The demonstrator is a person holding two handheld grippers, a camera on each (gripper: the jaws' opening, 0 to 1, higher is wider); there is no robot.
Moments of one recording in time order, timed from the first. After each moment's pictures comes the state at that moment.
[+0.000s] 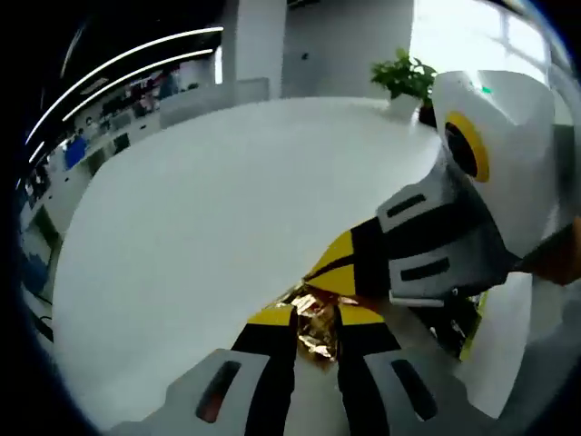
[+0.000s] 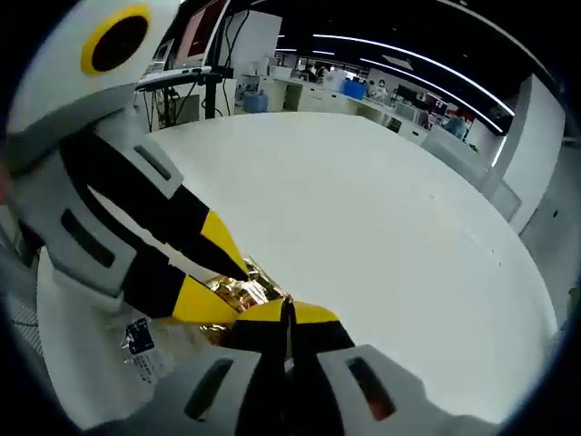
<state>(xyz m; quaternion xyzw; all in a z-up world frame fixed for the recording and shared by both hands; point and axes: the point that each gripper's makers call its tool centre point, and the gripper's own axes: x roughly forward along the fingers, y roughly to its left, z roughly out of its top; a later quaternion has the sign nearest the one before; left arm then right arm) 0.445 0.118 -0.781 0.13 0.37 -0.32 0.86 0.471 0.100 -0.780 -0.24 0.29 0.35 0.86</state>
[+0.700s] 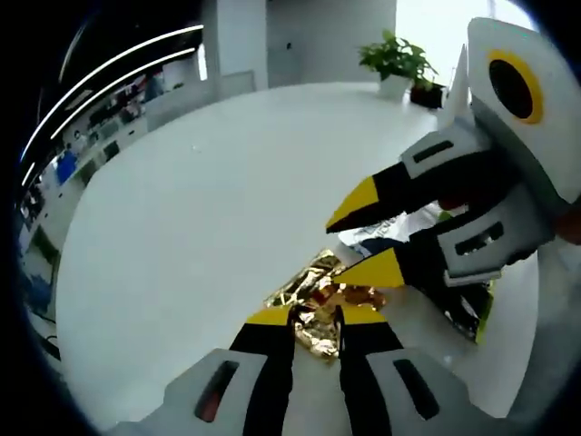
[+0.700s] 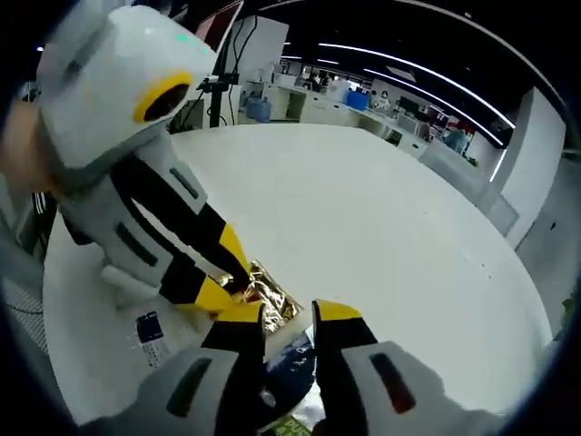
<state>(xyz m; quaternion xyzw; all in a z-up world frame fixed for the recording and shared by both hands) 0.451 0.120 -0.779 0.13 0.36 -0.35 0.86 0.459 0.091 -0.753 -0.25 0.25 0.36 0.86</state>
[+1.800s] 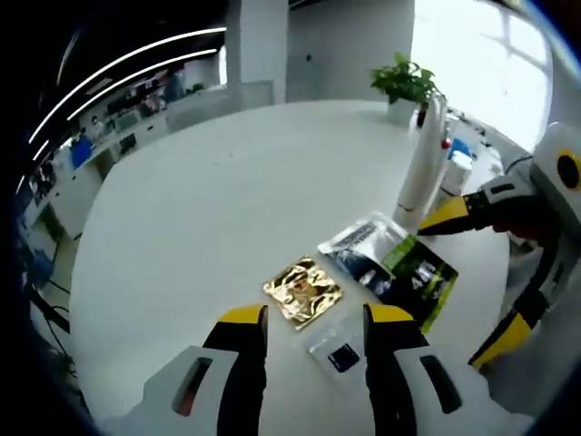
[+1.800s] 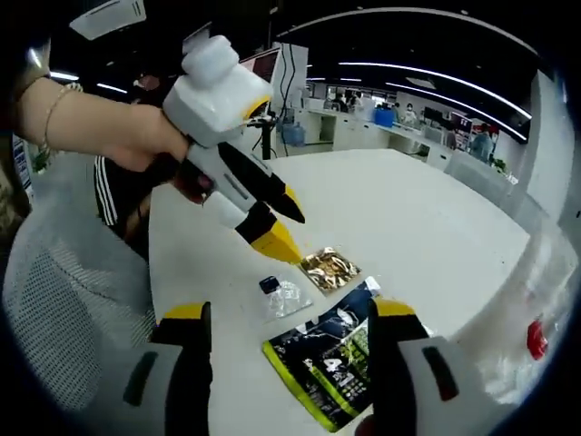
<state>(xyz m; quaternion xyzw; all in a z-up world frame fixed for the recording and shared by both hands) 0.397 0.134 -0.715 0.08 0.34 -0.31 0.88 0.327 0.072 -0.703 -0.18 0.23 0.48 0.83</state>
